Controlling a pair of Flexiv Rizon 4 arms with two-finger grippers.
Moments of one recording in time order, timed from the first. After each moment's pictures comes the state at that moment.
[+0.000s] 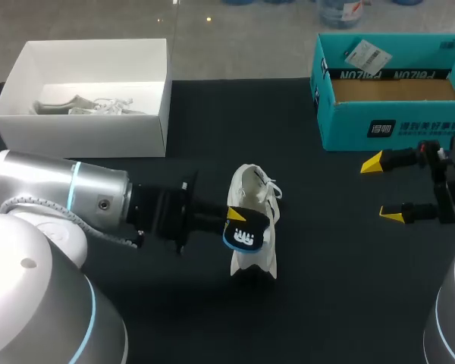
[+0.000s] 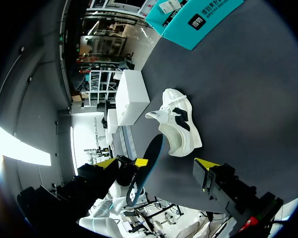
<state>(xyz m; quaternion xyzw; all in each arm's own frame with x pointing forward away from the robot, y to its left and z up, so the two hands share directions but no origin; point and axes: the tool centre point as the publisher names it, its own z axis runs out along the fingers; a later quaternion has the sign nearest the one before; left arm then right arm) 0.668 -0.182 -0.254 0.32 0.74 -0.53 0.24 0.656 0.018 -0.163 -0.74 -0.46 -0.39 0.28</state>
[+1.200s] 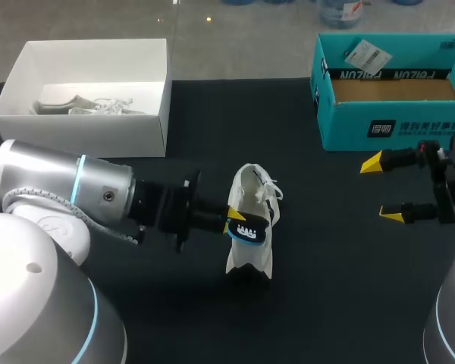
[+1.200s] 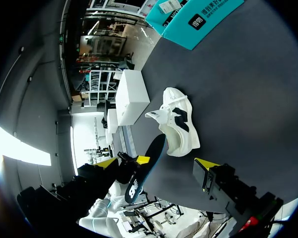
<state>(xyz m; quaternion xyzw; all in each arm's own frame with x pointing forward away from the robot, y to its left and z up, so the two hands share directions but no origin) 0.673 -0.181 -0.263 0.30 0.77 -0.52 0.21 0.657 0.018 -0.163 -0.74 -0.46 -0.39 0.28</state>
